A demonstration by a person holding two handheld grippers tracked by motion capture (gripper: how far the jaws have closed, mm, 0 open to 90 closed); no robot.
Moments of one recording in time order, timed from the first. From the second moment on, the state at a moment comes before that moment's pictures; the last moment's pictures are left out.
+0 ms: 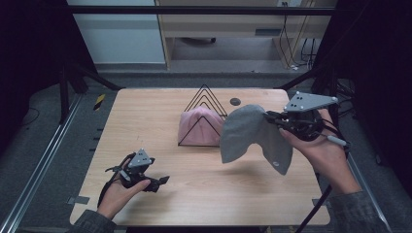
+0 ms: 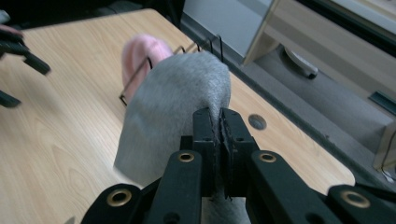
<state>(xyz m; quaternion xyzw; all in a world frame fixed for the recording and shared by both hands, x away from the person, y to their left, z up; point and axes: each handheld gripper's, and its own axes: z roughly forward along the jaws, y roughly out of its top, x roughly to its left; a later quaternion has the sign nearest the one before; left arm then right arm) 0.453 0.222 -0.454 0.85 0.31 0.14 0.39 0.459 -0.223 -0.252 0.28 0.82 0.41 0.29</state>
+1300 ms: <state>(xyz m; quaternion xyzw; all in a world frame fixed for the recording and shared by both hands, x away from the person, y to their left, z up) 0.452 0.209 -0.399 0.84 0.28 0.15 0.44 0.465 -0.149 -0.193 0.24 0.81 0.46 0.29</state>
